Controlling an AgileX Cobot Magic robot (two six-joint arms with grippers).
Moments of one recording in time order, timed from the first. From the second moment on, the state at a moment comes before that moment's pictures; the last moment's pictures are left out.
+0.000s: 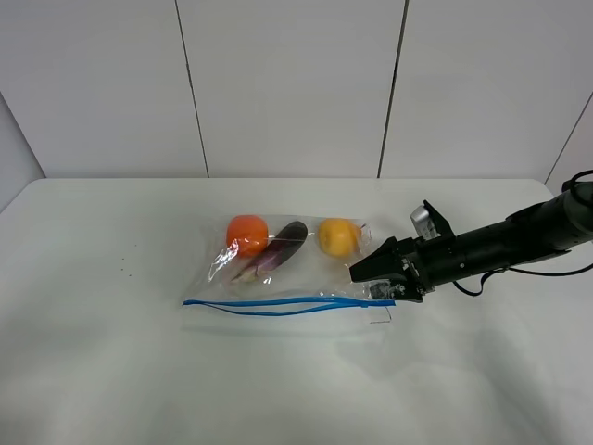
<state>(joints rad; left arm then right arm) 0.07 0.00 -0.50 -0.08 1.06 0.17 -0.02 2.14 -1.00 1.35 1.14 -1.27</state>
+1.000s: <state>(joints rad) 0.07 0.00 -0.50 -0.08 1.06 0.17 -0.02 2.14 -1.00 1.32 1.14 -1.26</state>
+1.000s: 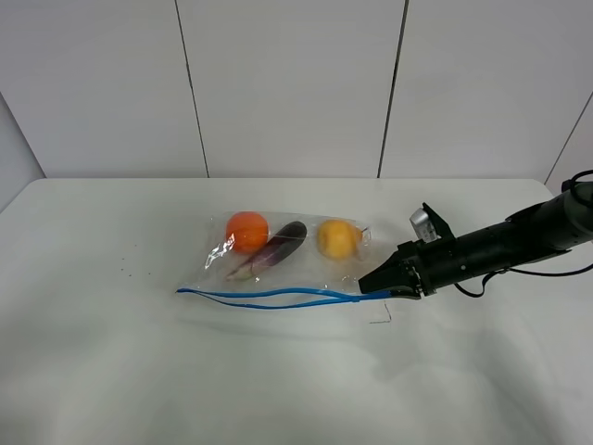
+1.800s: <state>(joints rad) 0.07 0.00 -0.50 -0.08 1.06 0.17 -0.02 2.14 -1.00 1.32 1.14 -1.25</state>
